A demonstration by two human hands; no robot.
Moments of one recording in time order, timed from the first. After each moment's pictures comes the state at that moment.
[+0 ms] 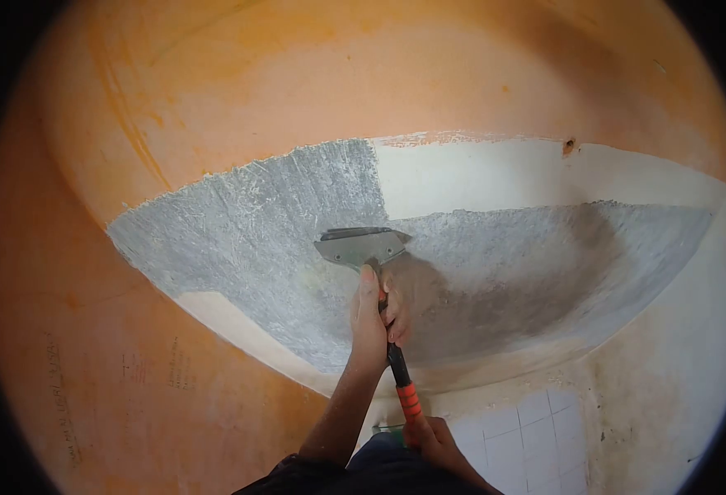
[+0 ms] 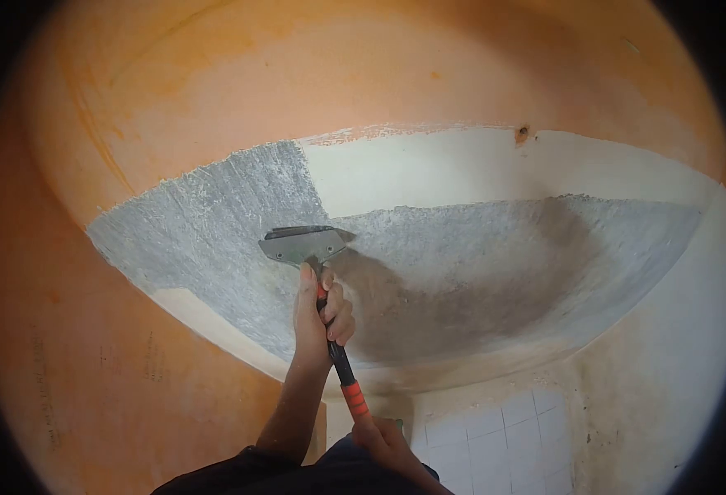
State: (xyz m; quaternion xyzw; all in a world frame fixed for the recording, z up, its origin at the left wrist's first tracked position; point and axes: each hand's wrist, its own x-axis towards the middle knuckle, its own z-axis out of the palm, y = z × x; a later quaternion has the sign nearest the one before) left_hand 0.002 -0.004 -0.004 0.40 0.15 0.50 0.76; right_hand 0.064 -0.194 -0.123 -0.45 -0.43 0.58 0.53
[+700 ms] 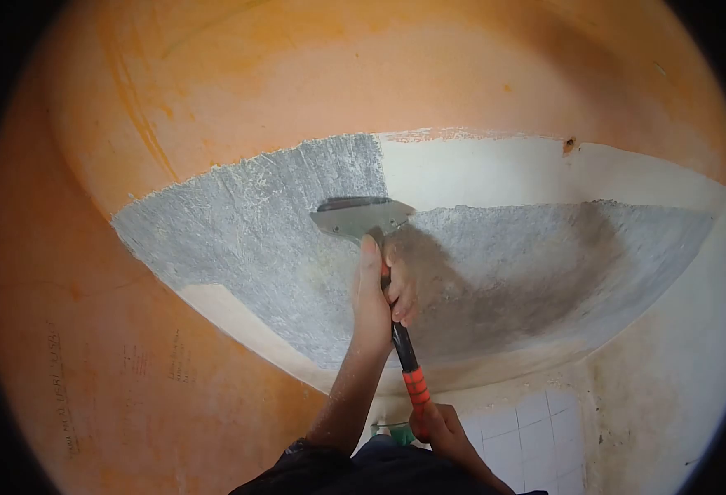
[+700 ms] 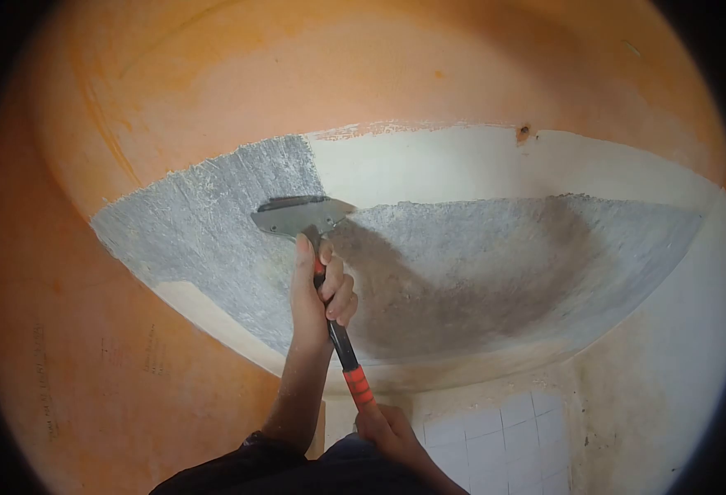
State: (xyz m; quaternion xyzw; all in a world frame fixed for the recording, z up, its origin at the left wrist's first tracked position) left_hand 0.008 -0.008 0.024 0.37 0.13 0.52 0.76; right_hand 0.071 -0.193 -0.090 -0.42 -0.43 0.58 0.55
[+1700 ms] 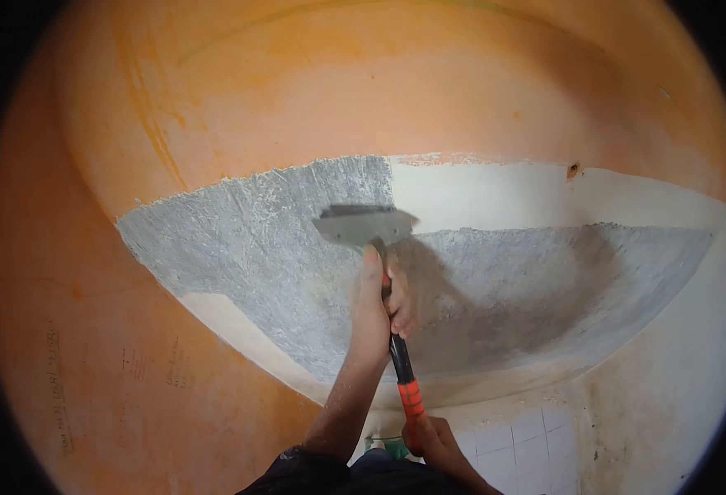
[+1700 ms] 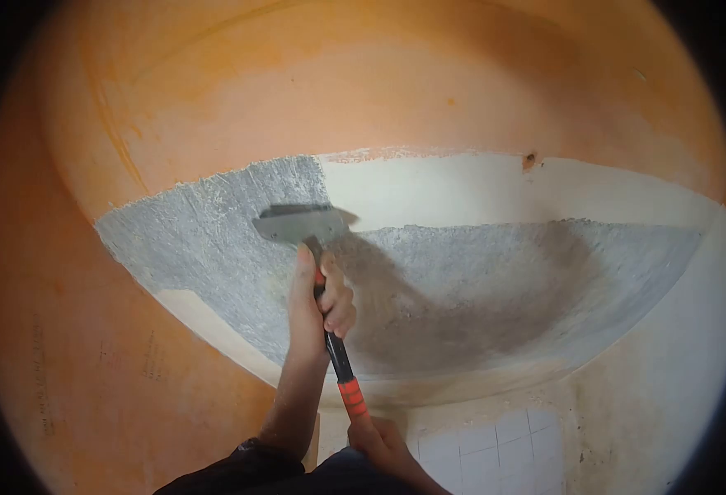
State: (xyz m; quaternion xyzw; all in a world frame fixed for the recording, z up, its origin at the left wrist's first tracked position) left_hand 0.006 -0.005 0.043 0.40 0.12 0.53 0.73; right_hand 0.070 -0.182 -0.078 -0.41 -0.45 0.58 0.55
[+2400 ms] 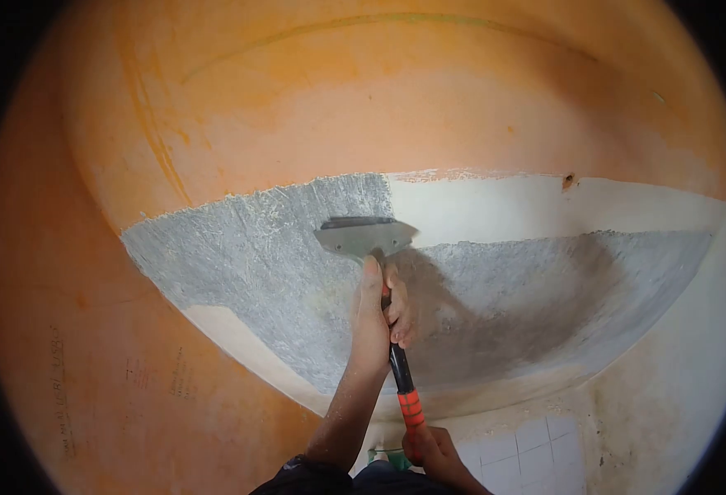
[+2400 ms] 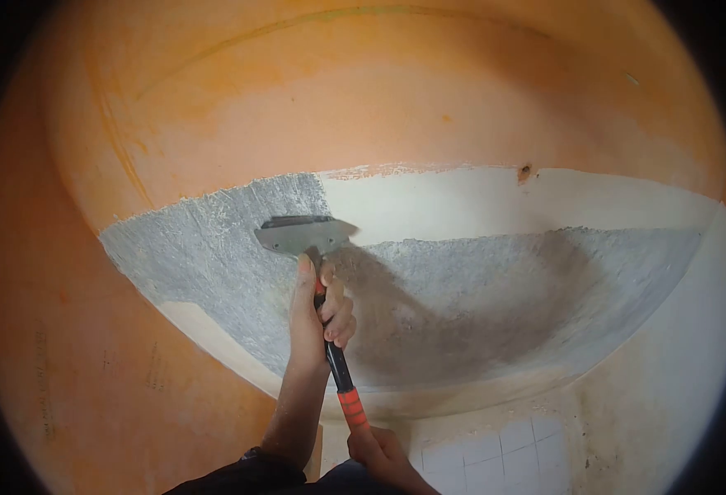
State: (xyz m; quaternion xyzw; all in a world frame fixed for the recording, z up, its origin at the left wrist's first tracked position) left_hand 0.007 -0.006 0.057 0.42 0.13 0.54 0.72; right_hand 0.064 -0.182 -0.072 -0.43 -0.45 0.56 0.55
